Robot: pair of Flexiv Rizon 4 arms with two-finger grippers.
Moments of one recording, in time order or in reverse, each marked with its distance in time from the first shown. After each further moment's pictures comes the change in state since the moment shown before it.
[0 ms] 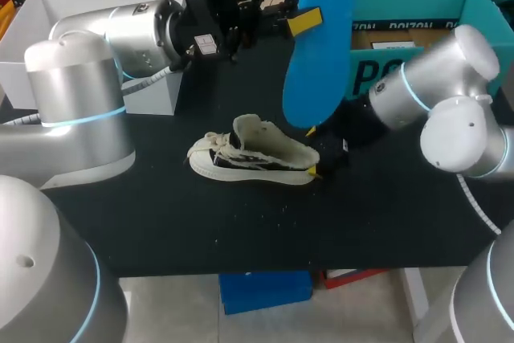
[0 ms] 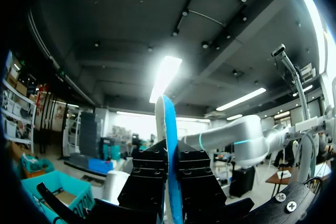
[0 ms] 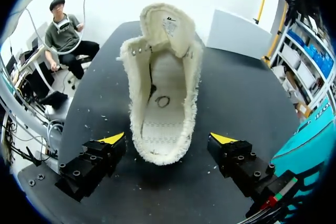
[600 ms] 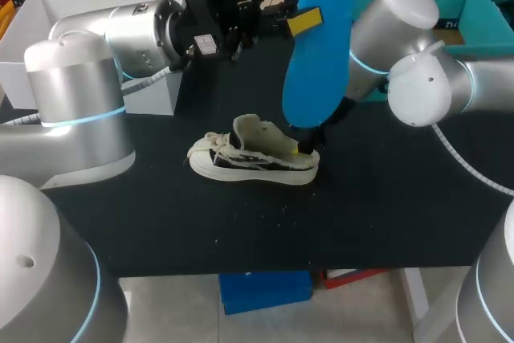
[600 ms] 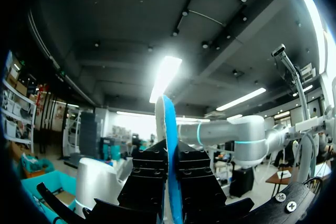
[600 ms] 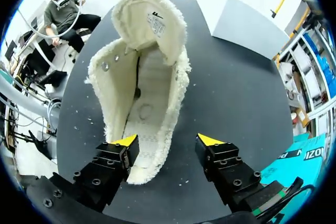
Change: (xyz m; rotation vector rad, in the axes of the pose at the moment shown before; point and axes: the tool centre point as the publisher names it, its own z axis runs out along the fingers) left arm 0.000 0.000 0.000 0.000 0.000 0.000; right arm -0.029 0.033 0.010 0.248 0.015 -0.090
